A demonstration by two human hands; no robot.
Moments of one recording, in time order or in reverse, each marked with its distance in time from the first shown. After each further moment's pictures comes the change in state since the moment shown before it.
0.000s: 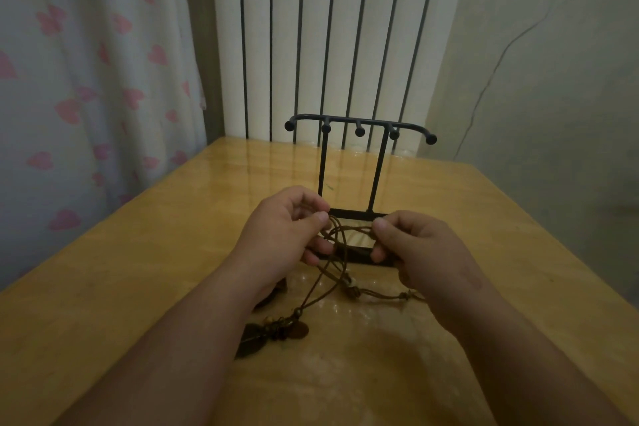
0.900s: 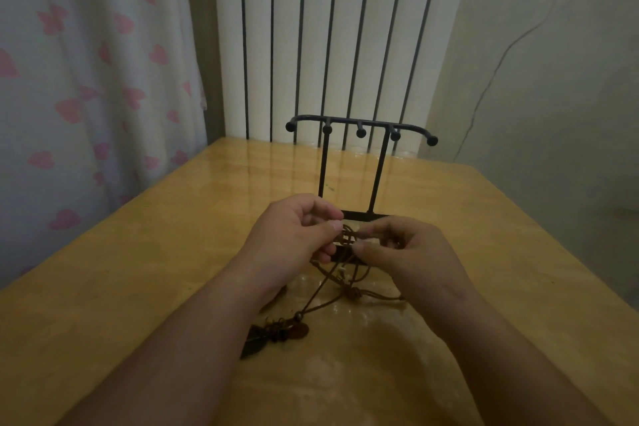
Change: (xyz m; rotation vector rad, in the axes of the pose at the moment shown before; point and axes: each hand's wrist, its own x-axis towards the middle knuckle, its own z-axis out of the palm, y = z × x) left_hand -0.001 -0.003 0.003 -0.001 -0.051 0.037; right_hand 0.001 0.008 0.009 -0.145 0.023 -0.144
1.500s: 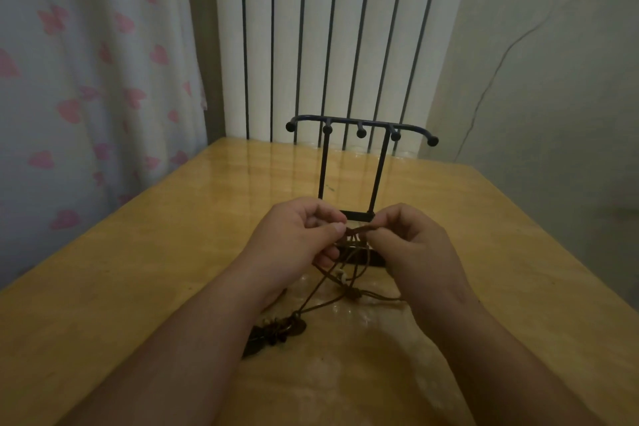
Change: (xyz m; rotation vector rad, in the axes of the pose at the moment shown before) left_hand -0.002 0.002 0.002 0.019 -0.019 -0.027; right_hand -0.002 -0.001 0.006 0.161 0.078 -0.041
